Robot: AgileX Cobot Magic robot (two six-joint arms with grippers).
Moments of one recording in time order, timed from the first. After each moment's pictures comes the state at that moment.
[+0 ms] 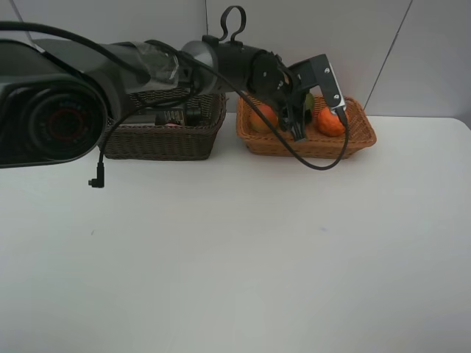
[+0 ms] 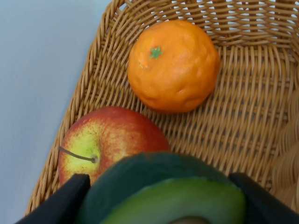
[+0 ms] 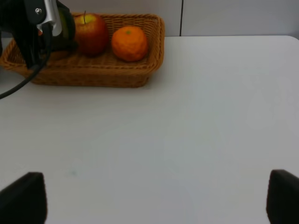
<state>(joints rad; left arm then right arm) -0.72 2.49 -2.06 -0.14 0.30 0.79 -0.05 0.00 -0.52 0.04 1.04 -0.10</state>
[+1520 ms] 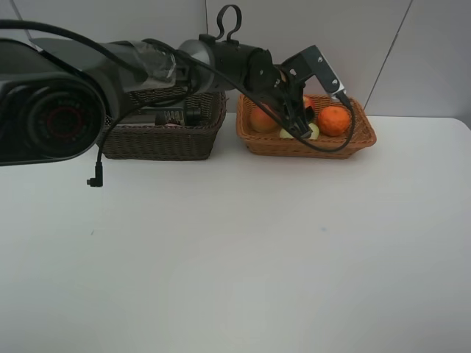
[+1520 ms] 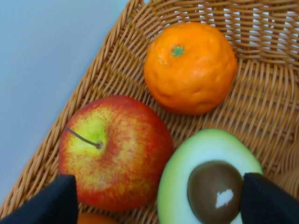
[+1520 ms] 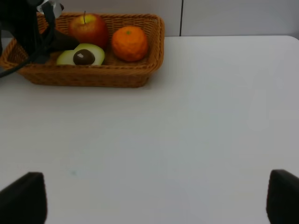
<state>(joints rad) -0.71 2.49 -2.06 -0.16 0.29 0.62 -0.05 0.00 -0.52 0.04 1.04 -0.10</state>
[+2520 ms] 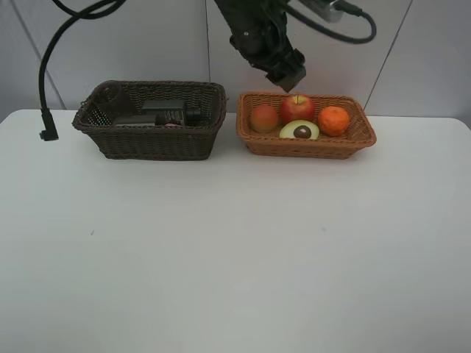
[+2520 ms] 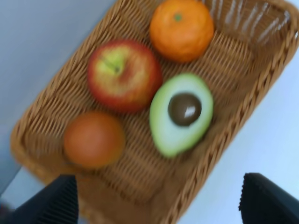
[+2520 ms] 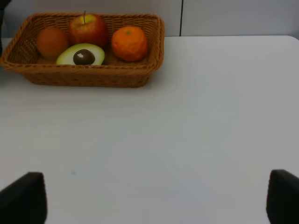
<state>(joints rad) -0.71 2.19 -2.06 -0.02 0.88 0.24 -0.05 0.00 -0.52 0.04 1.04 -0.10</state>
